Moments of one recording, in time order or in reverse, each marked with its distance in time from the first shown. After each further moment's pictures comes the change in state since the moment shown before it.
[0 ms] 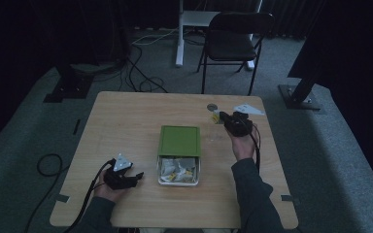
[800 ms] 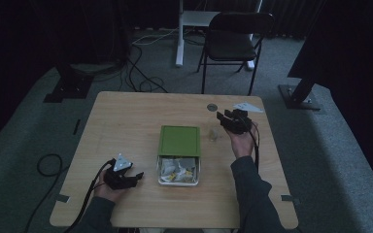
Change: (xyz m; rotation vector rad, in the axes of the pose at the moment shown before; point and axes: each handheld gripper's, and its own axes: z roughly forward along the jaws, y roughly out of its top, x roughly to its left) left arm 0.000 0.000 0.000 0.000 -0.001 0.001; right arm -0.009 -0.001 0.014 0.027 -0.033 0.047
